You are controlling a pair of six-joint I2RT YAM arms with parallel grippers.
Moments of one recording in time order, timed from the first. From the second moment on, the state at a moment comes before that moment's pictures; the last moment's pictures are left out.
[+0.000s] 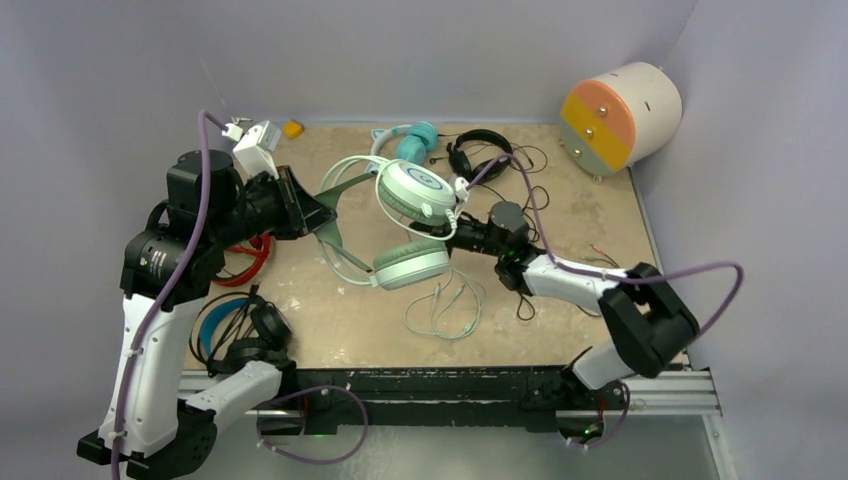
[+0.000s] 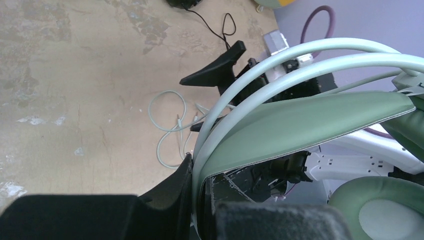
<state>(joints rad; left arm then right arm) -0.30 1.00 1.63 -1.09 0.36 -0.51 0.66 1.46 0.73 0.73 -0.67 0.36</state>
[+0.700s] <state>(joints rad) -0.30 1.15 1.55 -0.97 0.15 -0.68 0.85 1.72 0.68 1.04 -0.60 0.45</state>
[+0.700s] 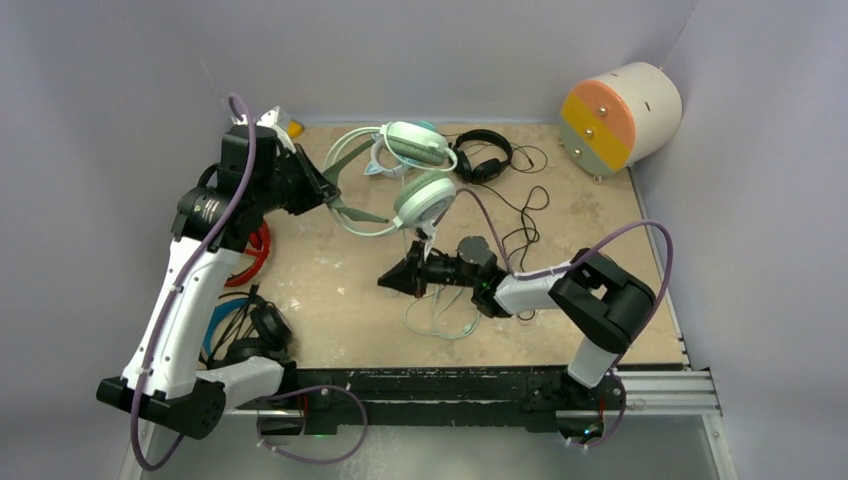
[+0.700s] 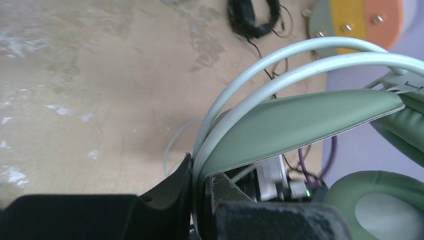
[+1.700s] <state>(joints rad) -0.29 1.21 1.42 -0.77 -0.38 -0.78 1.11 1.30 0.60 0.75 -0.49 0.47</state>
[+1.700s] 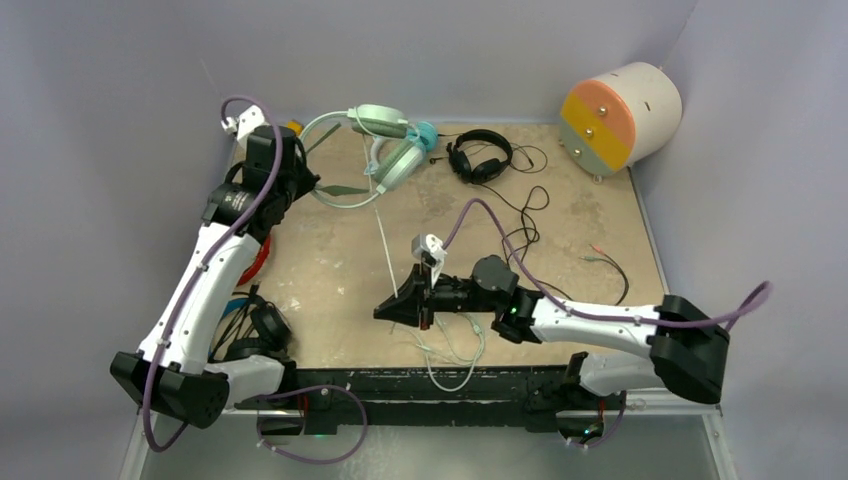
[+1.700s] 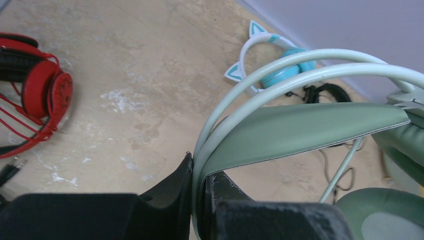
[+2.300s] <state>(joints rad) -0.46 1.33 1.18 -0.57 -0.71 -0.24 0.98 1.36 1.29 -0.35 -0.31 0.21</state>
